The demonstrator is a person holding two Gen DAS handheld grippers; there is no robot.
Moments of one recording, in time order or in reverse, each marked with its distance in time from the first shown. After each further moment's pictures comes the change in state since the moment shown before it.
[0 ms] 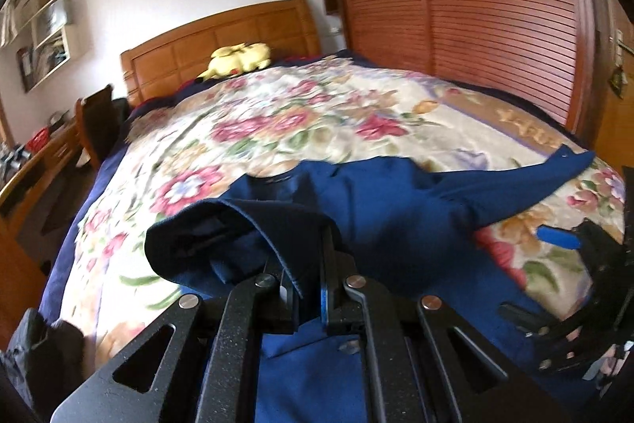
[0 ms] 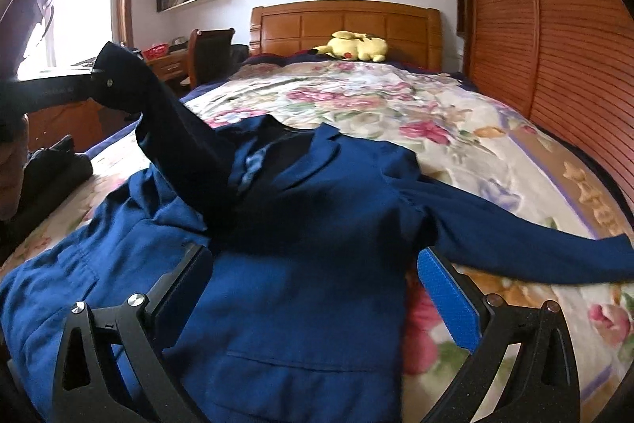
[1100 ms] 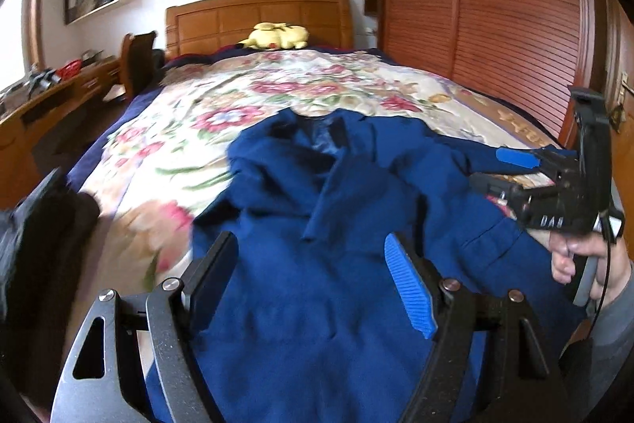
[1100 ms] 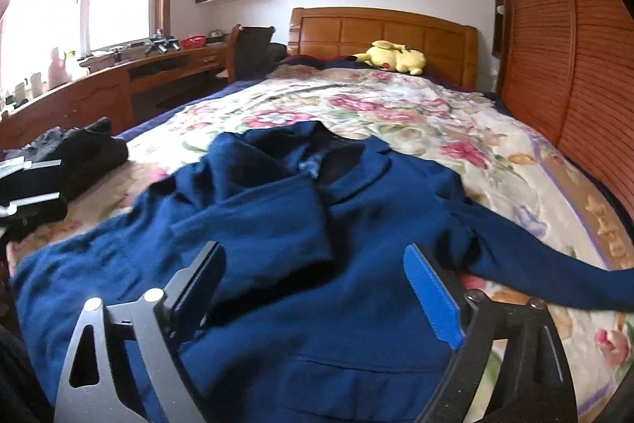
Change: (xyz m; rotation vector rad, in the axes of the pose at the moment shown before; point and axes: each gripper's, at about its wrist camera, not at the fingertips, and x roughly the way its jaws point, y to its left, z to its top) left arm -0.101 0.055 -0.144 -0.212 0.013 0.028; right arm -0.014 0.049 0.012 -0.096 -0.014 0.097
